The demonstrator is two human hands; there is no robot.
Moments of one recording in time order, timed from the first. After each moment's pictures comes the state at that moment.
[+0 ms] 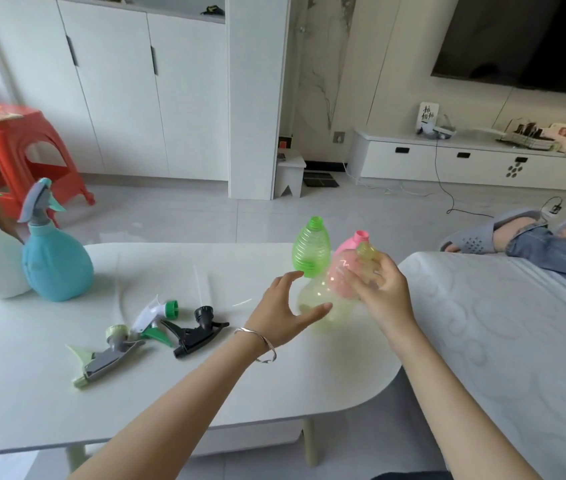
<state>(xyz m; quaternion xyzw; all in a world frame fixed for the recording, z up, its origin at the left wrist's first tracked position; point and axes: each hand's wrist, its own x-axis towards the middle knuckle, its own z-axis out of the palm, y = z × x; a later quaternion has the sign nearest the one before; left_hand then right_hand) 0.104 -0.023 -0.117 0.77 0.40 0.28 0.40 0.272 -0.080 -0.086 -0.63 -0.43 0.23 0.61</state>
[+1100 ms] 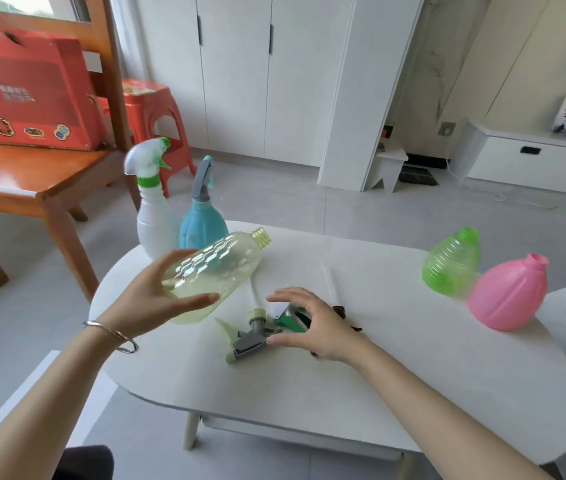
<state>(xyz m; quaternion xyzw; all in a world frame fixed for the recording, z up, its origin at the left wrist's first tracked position) -0.237 0.024 -0.098 0.70 0.56 0.33 0.30 0.036 0.012 -0.141 -0.51 -0.71 0.41 0.26</state>
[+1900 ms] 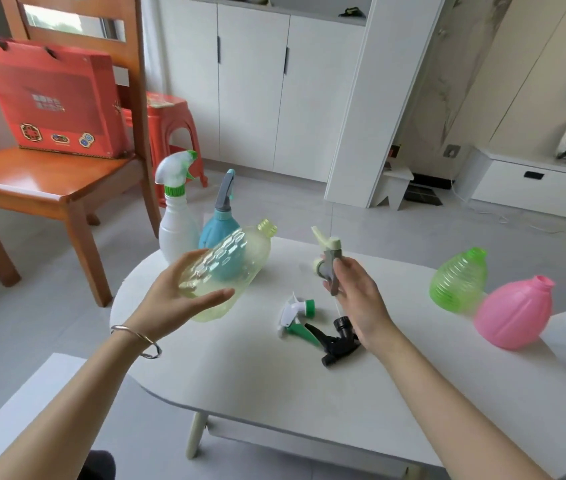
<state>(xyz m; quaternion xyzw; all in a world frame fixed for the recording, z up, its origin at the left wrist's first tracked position) -0.241 0.025 -0.105 0.67 0.53 0.43 0.31 0.044 0.026 -0.103 -0.44 -0.50 0.50 0.55</state>
